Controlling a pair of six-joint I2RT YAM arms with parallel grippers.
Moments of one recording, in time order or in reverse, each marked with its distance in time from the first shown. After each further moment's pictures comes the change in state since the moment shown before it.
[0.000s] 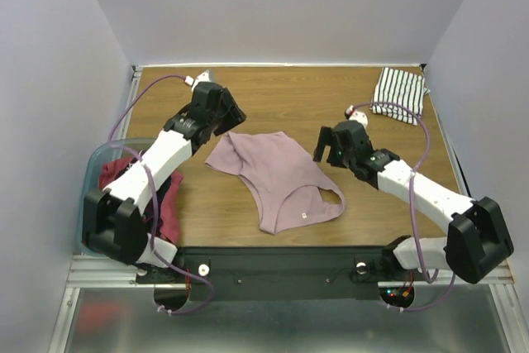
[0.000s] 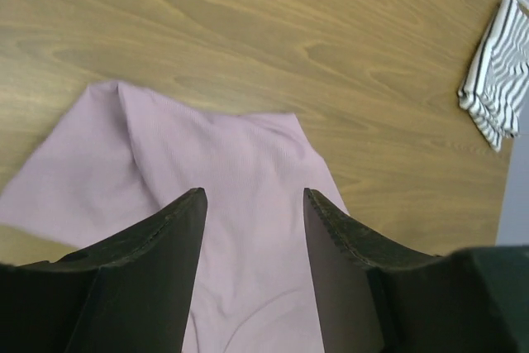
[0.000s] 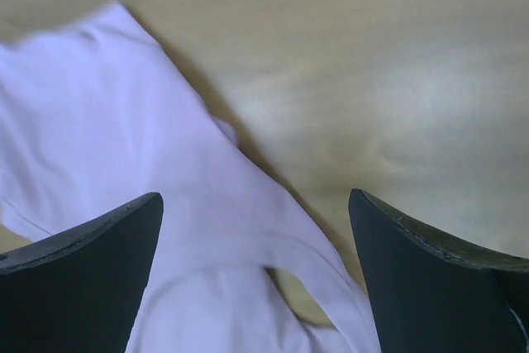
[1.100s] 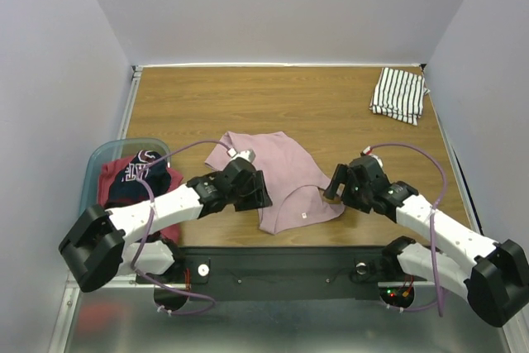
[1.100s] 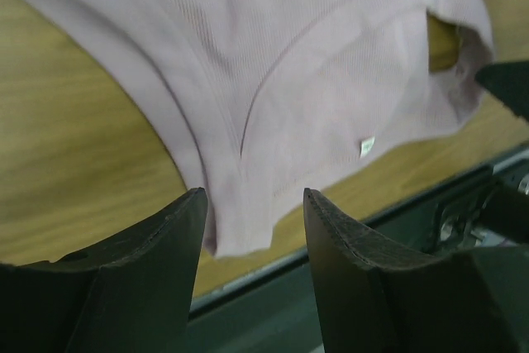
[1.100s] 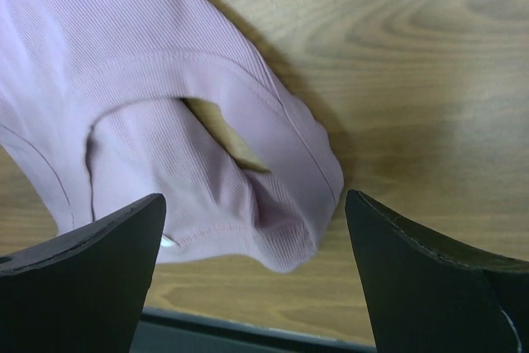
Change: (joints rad) left arm -0.427 -0.234 -0.552 0.087 0.095 -0.117; right arm 0.000 -0.324 -0.370 -0.179 -0.193 0.249
